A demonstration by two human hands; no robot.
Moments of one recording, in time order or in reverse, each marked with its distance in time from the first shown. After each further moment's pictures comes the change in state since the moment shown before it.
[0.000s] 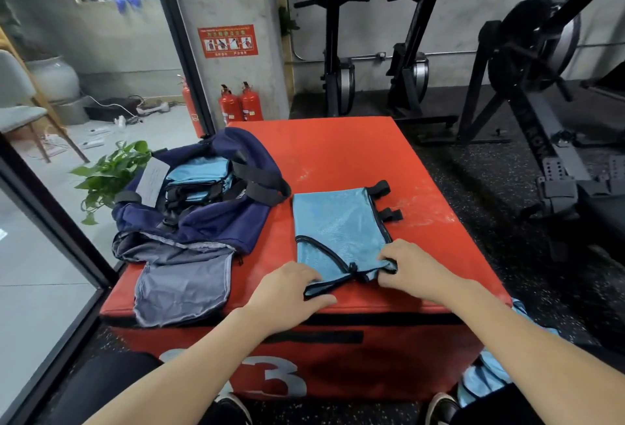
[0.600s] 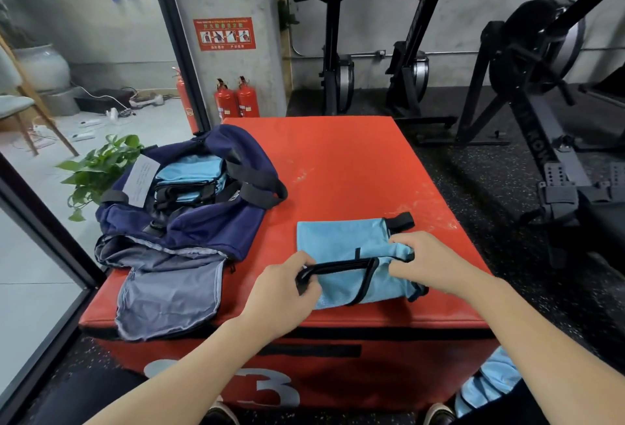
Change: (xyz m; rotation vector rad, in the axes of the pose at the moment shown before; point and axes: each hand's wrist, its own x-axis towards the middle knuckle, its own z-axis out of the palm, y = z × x) left_hand 0.005 0.015 -0.014 -0.415 0.252 -0.097; right_hand -0.001 -0.018 -0.048 0.371 -0.036 0.083
